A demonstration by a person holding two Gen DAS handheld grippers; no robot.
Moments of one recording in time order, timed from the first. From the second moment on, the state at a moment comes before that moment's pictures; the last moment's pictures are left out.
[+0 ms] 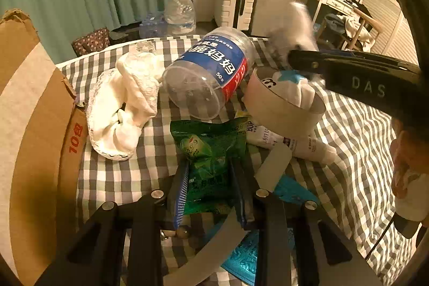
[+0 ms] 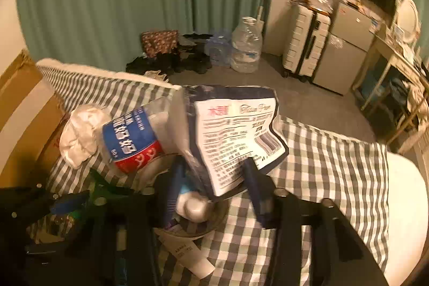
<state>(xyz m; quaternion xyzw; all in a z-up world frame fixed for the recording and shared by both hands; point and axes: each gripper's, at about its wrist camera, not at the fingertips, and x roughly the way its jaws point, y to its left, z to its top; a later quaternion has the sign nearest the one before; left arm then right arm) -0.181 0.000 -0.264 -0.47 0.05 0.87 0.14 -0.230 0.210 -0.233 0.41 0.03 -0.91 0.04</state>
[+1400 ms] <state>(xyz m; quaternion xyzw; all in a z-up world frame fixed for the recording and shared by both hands) -0.154 0.001 -0.147 -0.34 0.07 0.93 0.13 -0.138 0.255 -0.124 0.31 -0.03 -0.95 0.04</state>
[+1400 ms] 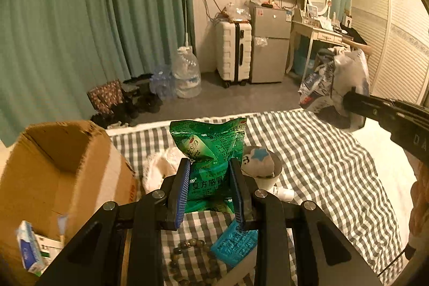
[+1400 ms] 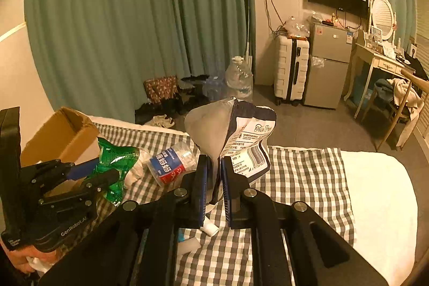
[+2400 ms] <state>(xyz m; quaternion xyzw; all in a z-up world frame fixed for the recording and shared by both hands) -0.088 -0.043 -0.054 -0.26 0.06 0.96 0.08 -0.043 0.208 -0.057 0.21 -0.03 -0.98 0.05</state>
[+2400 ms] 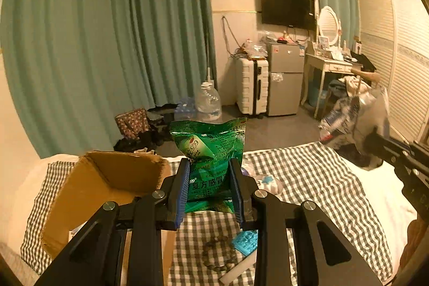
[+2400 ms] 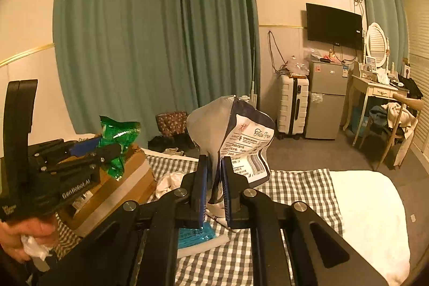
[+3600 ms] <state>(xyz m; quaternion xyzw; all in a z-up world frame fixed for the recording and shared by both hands) -0.089 -0.214 -0.030 -0.26 -0.01 0.96 -0.05 -0.057 0.041 -0.029 0.19 -0.01 -0.97 0.15</state>
